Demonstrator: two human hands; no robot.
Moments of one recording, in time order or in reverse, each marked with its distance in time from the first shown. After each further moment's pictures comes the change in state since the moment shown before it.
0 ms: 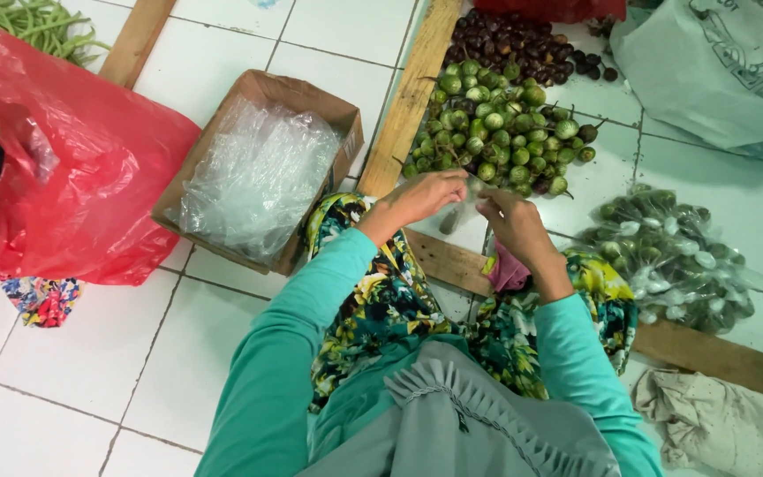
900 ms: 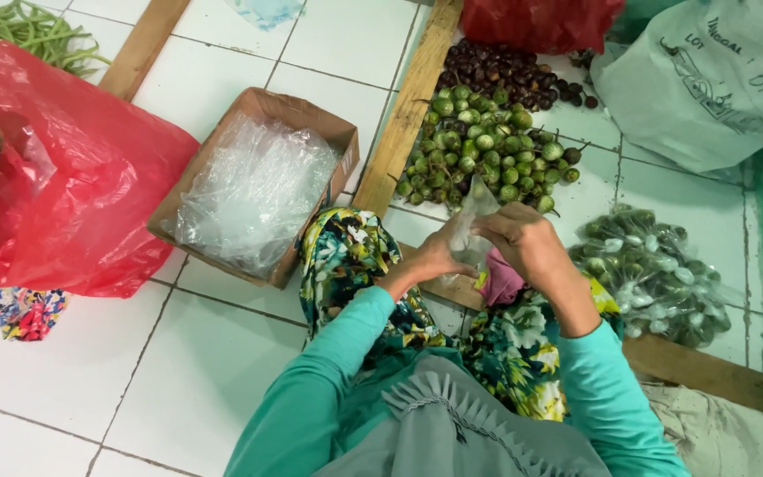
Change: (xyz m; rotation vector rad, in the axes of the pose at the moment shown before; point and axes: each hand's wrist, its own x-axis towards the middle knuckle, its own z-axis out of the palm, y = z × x) left_hand -0.021 0.130 0.020 -0.324 0.045 -0.515; right_hand -0.015 -0.082 -0.067 -0.105 0.102 -0.382
